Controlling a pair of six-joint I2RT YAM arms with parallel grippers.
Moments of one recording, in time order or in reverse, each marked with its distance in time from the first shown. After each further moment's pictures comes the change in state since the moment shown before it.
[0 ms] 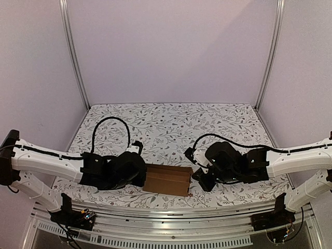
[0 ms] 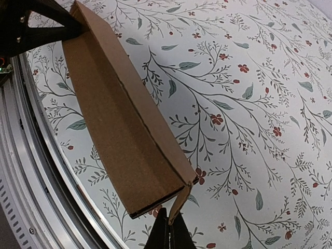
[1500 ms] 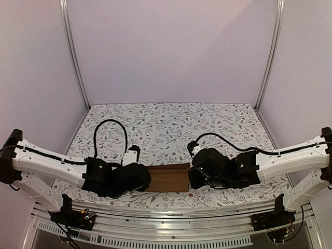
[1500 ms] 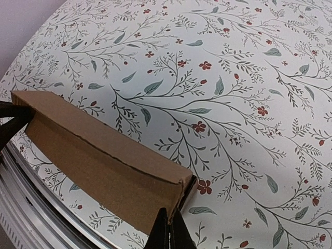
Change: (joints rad) left arm -0.107 0.042 0.047 -0.134 -0.166 -0.202; right arm 0.090 0.111 0.093 -0.018 0.271 0.452
